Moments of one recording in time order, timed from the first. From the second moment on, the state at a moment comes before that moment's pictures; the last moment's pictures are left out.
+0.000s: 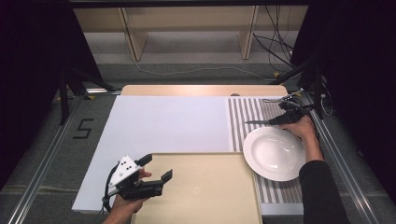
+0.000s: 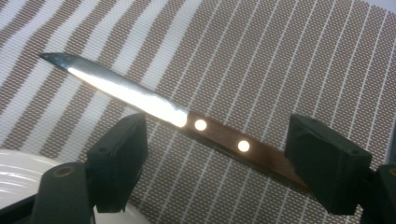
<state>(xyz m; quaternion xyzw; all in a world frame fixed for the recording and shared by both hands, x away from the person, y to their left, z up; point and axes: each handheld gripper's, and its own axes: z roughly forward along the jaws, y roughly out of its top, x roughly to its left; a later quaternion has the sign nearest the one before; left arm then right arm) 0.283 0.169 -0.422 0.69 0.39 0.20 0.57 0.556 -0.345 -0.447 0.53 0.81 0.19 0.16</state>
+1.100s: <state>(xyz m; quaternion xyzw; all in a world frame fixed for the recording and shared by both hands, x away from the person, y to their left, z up) 0.282 0.169 -0.421 0.70 0.39 0.20 0.57 0.565 -0.355 -0.458 0.52 0.84 0.14 0.12</state>
